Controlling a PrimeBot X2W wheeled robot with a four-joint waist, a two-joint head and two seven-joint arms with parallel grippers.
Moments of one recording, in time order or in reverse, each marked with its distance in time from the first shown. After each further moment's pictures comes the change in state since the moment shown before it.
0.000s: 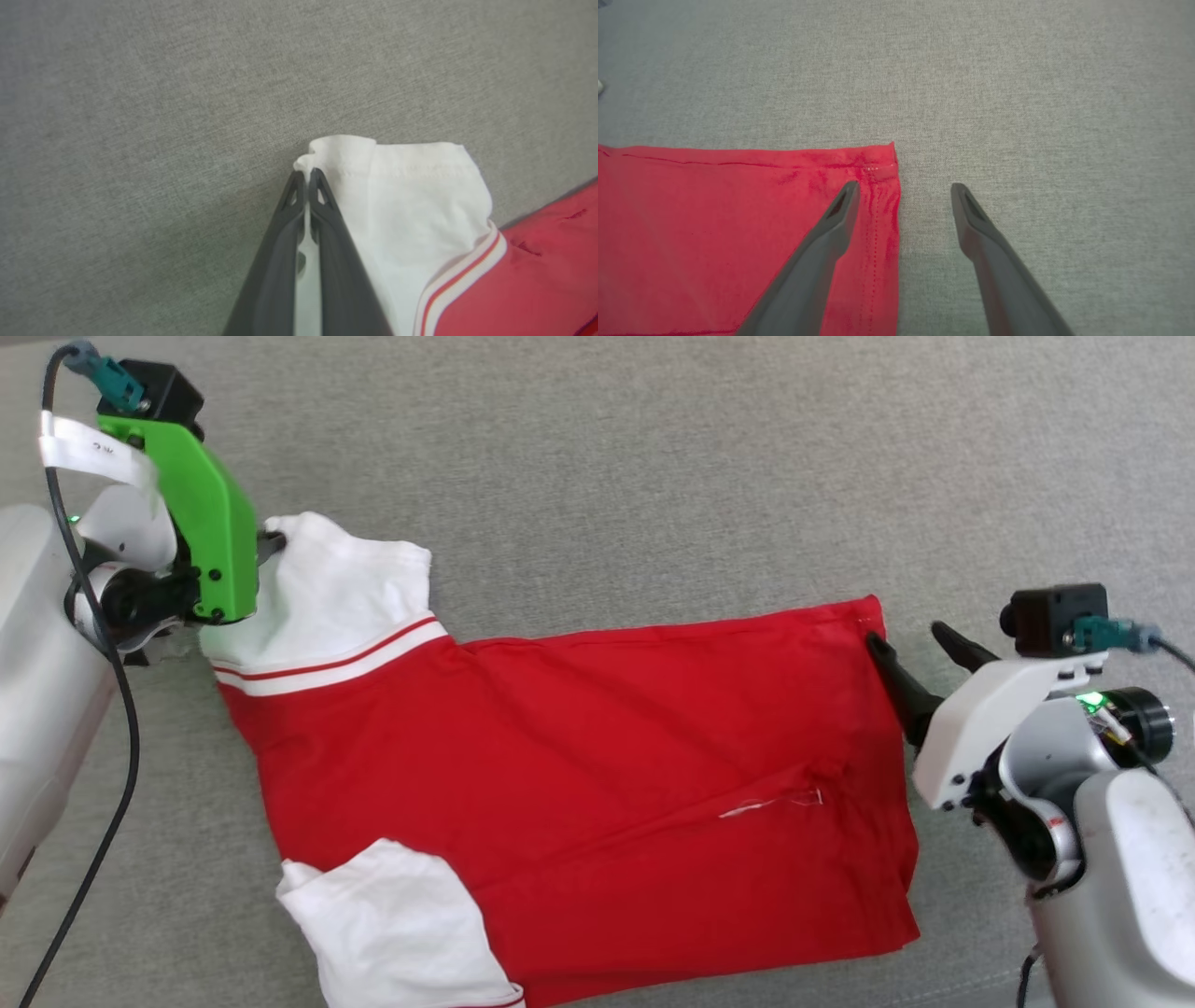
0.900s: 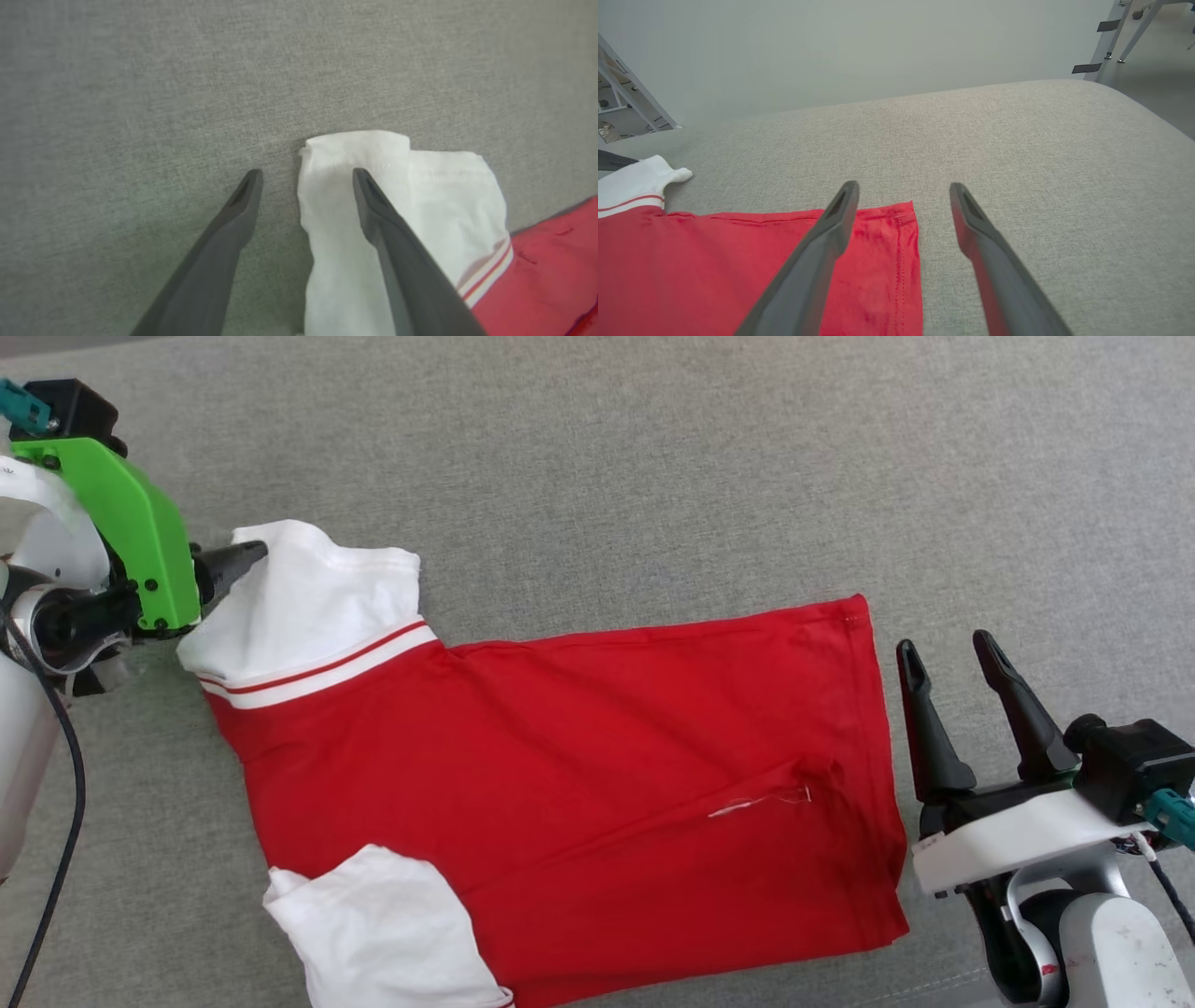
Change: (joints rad) left arm 0.108 0.028 0.201 -0.032 -0.002 0.017 0.008; right arm 0.244 0.072 -0.016 -0.222 -0.073 0.000 -0.449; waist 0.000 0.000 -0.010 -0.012
